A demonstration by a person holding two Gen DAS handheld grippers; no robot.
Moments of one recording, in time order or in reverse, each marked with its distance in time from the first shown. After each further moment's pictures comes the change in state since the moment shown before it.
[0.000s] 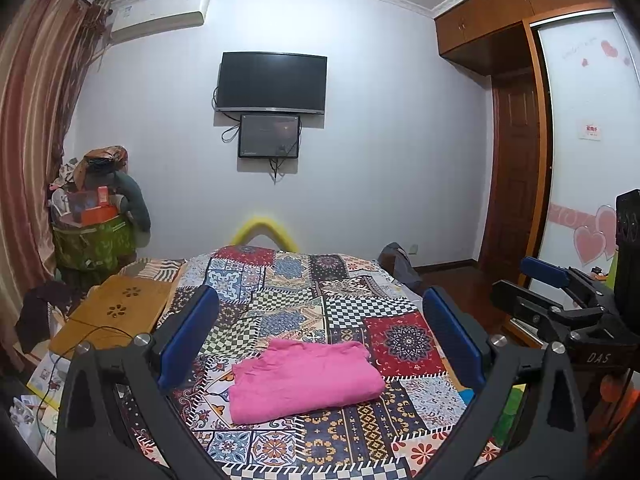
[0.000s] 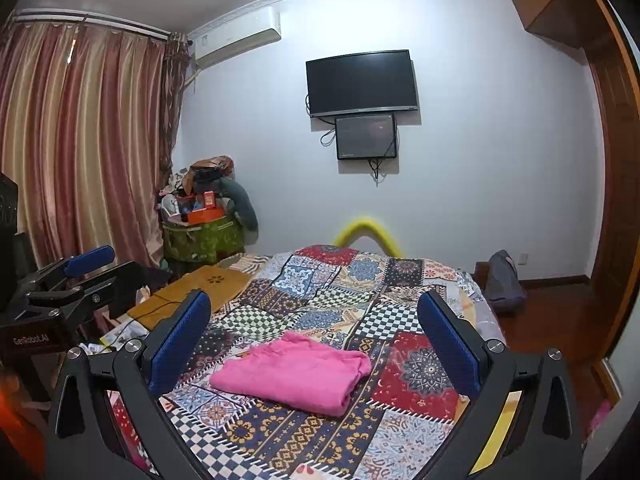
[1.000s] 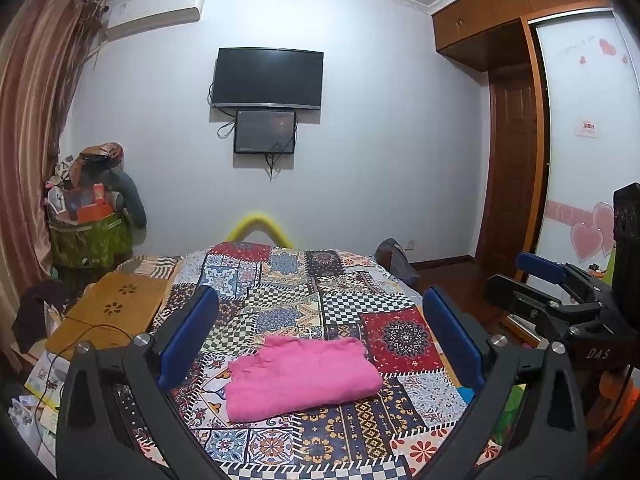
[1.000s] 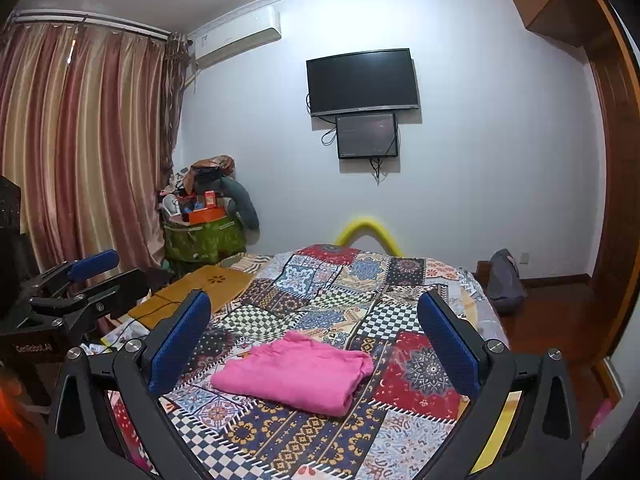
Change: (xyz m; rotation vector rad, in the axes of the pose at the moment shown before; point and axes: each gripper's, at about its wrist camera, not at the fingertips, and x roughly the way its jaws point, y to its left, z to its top) left arm 0.006 0.006 -0.003 0.002 0.015 -0.017; right arm 0.002 0.001 -0.001 0.007 0.005 0.006
